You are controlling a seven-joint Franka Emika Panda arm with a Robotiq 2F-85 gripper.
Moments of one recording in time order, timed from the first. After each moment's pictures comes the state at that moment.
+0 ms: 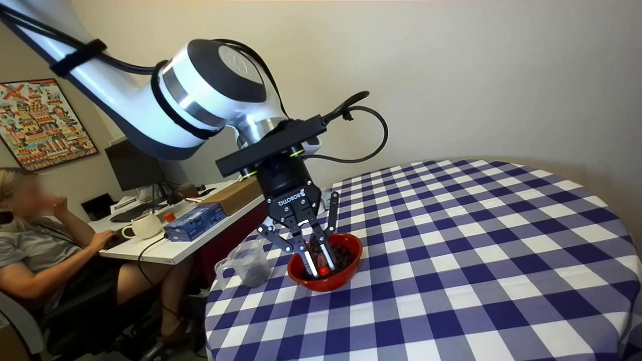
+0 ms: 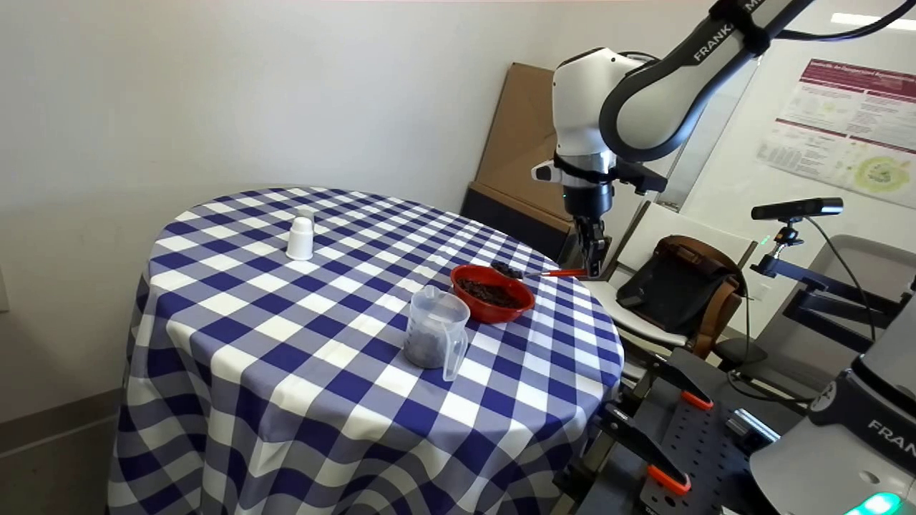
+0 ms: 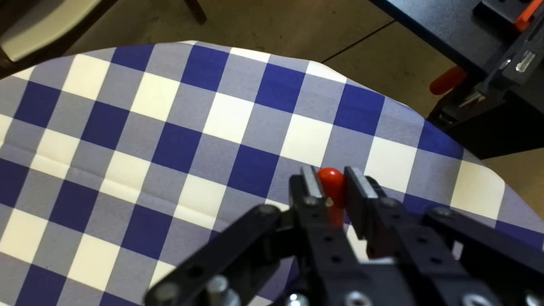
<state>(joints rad) -0.13 0.12 -0.09 -2.51 -0.62 2.31 -0.44</state>
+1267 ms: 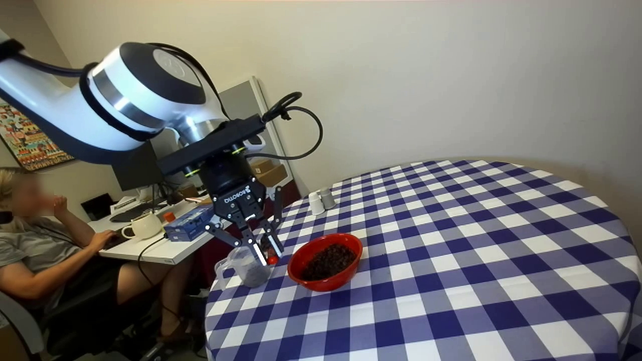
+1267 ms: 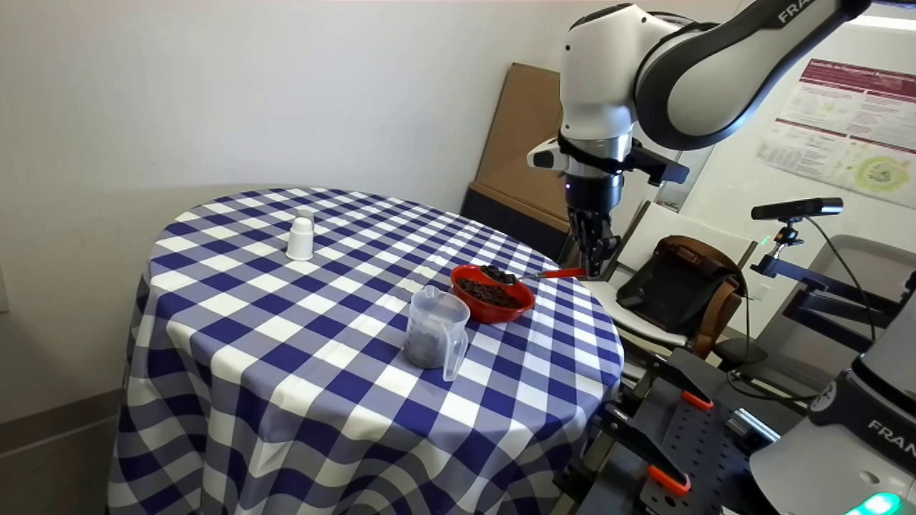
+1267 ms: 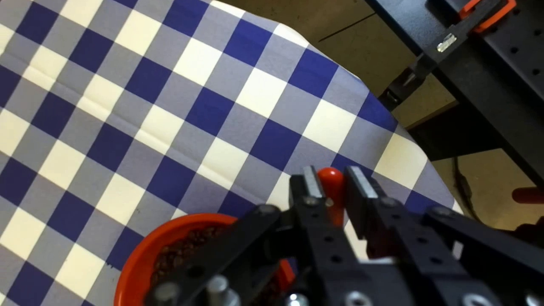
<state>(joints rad) -0.02 -0.06 -0.01 -2.66 -0.61 2.31 -0.43</state>
